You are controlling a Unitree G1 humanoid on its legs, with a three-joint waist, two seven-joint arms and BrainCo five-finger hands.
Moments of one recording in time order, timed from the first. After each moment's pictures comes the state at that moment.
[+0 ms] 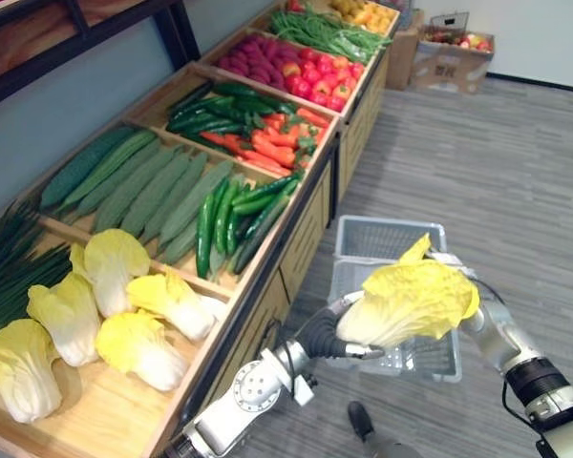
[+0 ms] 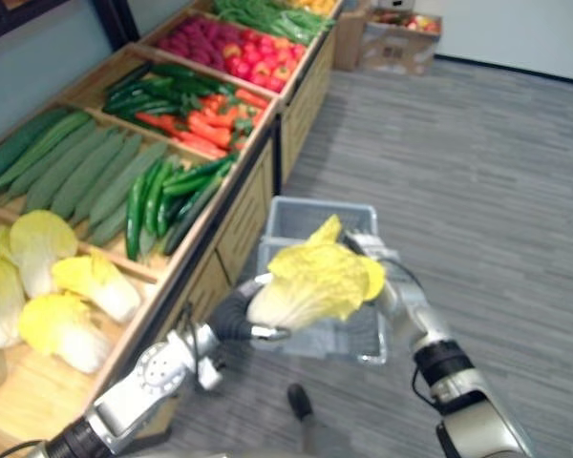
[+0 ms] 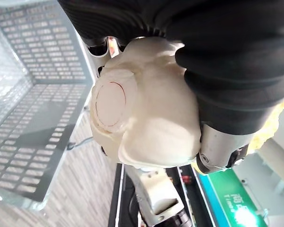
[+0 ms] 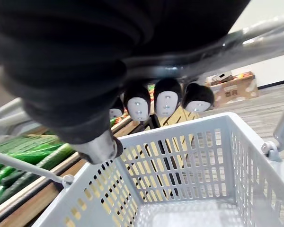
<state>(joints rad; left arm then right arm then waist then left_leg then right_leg) -0.06 0.48 -0.69 -0.12 -0.21 -0.28 -0.09 -0.39 -0.55 0.35 0.43 -0.60 -0.14 -0.12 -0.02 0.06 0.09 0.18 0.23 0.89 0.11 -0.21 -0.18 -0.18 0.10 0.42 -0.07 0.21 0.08</state>
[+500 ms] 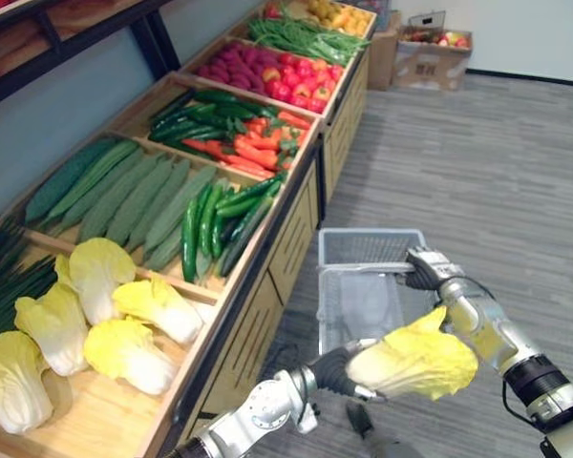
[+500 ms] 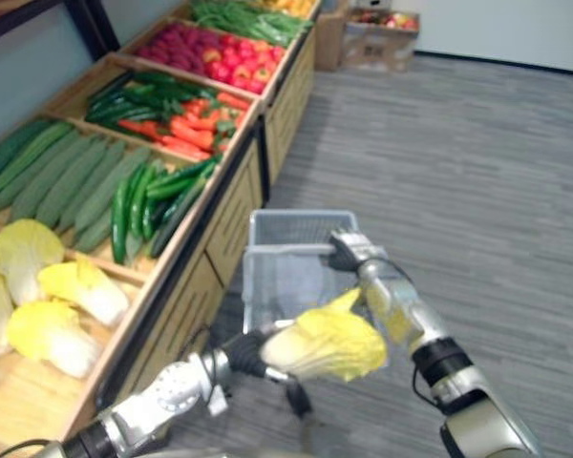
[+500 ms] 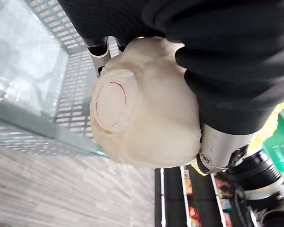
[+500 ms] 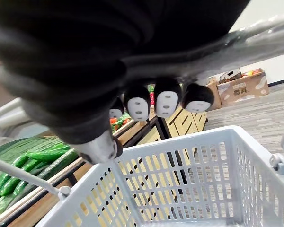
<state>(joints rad) -0.09 0.48 -0.83 0.11 -0.01 -0.28 -0.13 -0.41 -0.57 0.41 0.39 -0.57 -0.14 -0.08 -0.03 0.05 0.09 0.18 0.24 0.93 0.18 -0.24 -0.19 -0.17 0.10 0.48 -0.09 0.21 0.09</state>
